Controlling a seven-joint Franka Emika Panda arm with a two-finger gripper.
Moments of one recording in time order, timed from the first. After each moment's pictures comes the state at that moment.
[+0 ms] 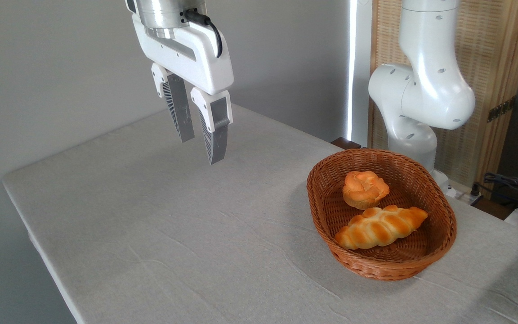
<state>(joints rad) -0.10 -0.03 0.05 -1.60 -0.07 1.58 0.76</state>
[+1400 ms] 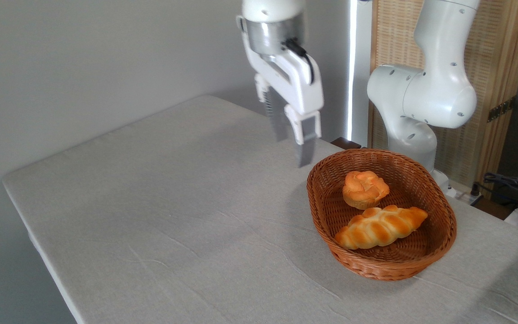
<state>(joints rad) -0.02 -0.47 0.05 -2.20 -0.05 1.63 1.14</state>
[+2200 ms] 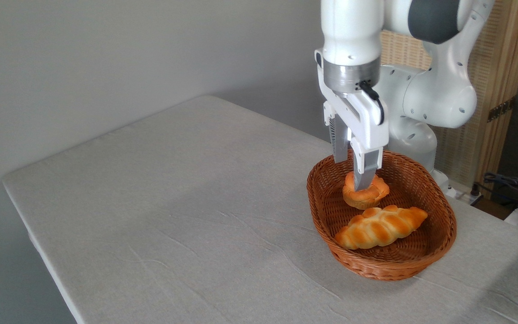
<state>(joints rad) -0.02 -0.75 0.21 -2.57 0.05 1.72 1.35</state>
